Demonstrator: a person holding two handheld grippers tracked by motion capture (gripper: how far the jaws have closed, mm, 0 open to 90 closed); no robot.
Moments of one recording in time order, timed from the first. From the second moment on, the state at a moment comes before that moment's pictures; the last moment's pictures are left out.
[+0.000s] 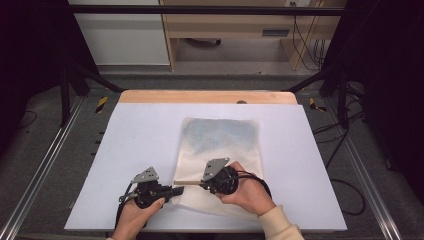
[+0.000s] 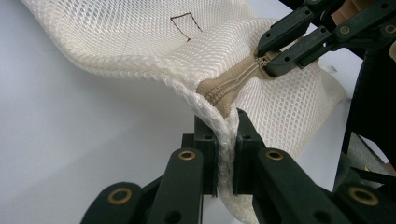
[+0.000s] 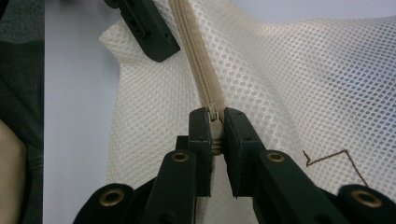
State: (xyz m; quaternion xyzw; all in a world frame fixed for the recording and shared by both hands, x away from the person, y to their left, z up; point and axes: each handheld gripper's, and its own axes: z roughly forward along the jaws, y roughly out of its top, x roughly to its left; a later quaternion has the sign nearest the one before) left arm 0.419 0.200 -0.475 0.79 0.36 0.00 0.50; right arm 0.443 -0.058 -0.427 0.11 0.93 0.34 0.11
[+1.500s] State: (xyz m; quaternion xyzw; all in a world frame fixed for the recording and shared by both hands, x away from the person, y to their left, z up) left arm 0.419 0.197 -0.478 0.79 0.36 -0.01 0.50; right arm 0.436 -0.085 -0.422 0.13 0.92 0.35 0.11
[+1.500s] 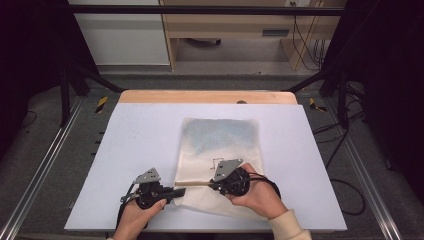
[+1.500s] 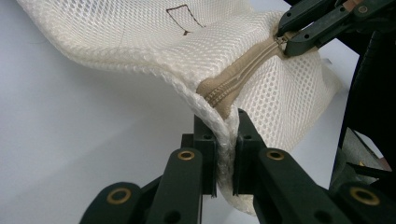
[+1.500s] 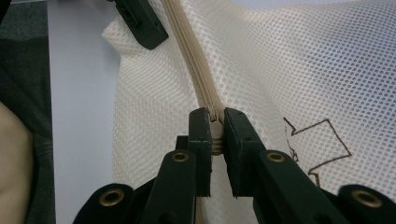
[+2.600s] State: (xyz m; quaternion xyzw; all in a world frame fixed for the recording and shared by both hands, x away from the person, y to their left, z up) left arm 0.416 0.191 -0.478 0.79 0.34 -0.01 0.50; right arm 0.434 -0.101 -0.418 0.14 0.92 0.35 0.12
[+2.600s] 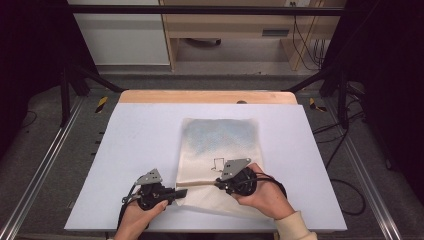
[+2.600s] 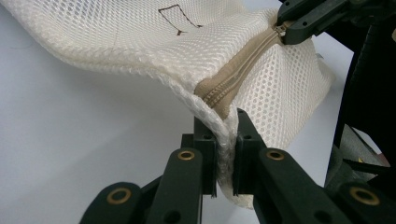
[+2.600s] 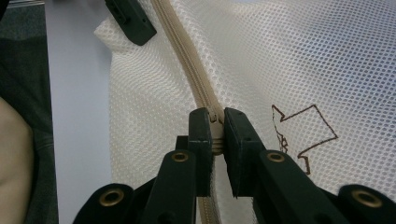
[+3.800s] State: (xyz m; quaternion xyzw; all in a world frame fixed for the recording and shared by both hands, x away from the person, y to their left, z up) left arm 0.413 0.186 -0.478 0.80 0.34 0.00 0.50; right arm 0.427 -0.115 -0.416 0.15 0.92 0.35 0.13
